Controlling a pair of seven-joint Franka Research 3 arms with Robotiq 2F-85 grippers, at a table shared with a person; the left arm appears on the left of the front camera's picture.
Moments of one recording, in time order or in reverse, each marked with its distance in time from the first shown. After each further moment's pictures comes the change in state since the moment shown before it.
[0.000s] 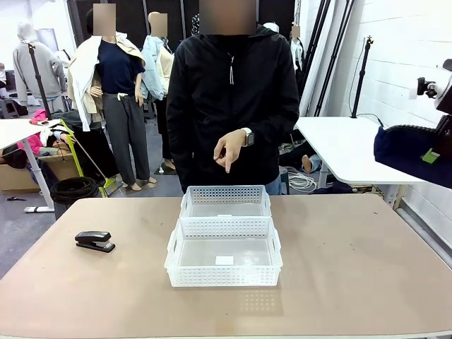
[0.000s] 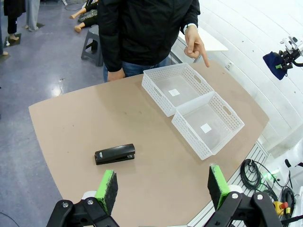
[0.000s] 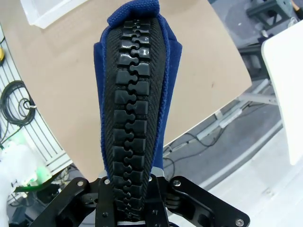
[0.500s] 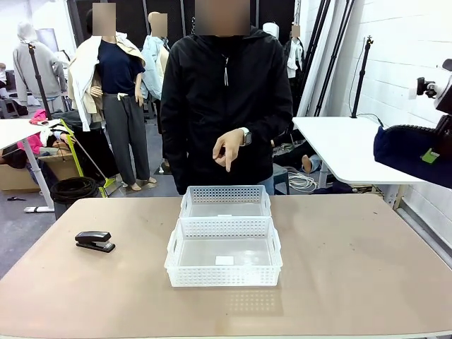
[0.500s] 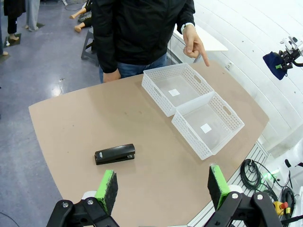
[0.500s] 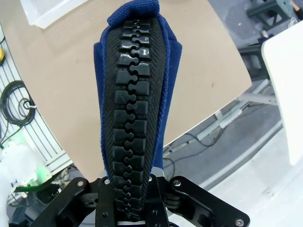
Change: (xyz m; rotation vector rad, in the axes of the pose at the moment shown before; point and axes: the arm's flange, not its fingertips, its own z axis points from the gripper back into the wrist) left arm 0.000 0.000 0.000 0.000 0.000 0.000; right arm 0.001 0.000 0.000 0.000 0.000 0.001
